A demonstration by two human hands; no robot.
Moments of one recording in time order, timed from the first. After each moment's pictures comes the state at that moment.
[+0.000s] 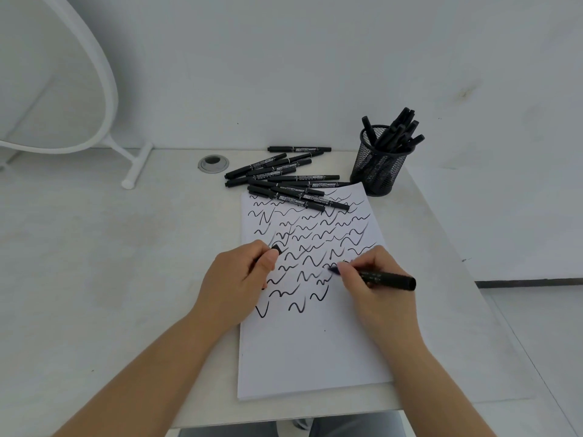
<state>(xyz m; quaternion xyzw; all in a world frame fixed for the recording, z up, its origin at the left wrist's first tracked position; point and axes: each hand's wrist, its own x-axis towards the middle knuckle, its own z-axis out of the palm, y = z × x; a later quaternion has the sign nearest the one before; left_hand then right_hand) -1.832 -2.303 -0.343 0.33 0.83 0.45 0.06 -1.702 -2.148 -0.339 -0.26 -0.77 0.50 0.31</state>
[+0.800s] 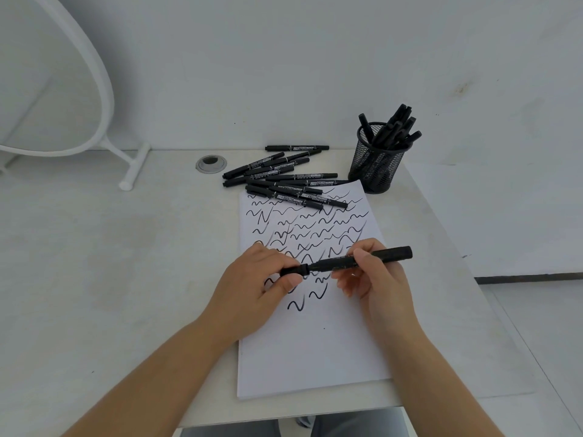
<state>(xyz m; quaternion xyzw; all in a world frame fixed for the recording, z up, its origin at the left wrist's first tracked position) -1.818 -2.296 -0.332 0.49 0.78 0.40 0.03 -1.709 -2.147 -0.334 -0.21 -0.57 0.75 0.25</state>
